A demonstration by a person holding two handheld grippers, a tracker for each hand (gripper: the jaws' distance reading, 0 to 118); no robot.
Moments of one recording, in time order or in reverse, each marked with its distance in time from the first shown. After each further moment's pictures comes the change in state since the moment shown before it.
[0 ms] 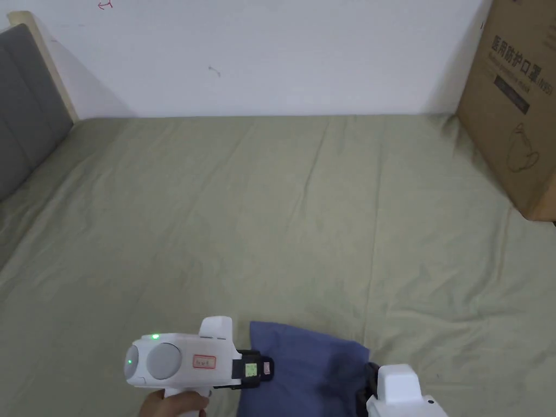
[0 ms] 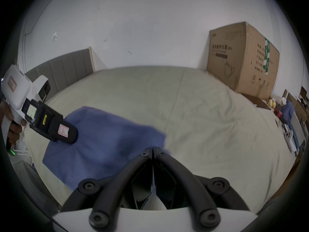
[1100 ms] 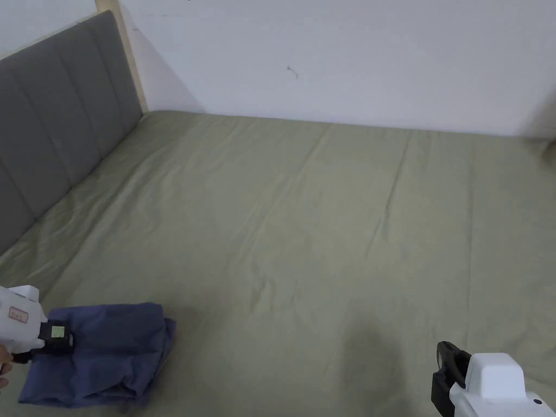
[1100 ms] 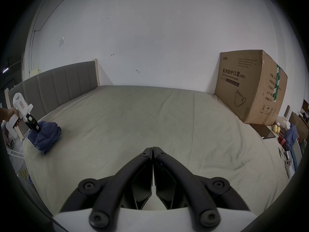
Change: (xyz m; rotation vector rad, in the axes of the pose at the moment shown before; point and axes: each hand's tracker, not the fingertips) left arm -0.312 0.075 0.199 0.015 0.665 0.333; right arm -0.044 0.092 -0.044 0.107 0.013 0.056
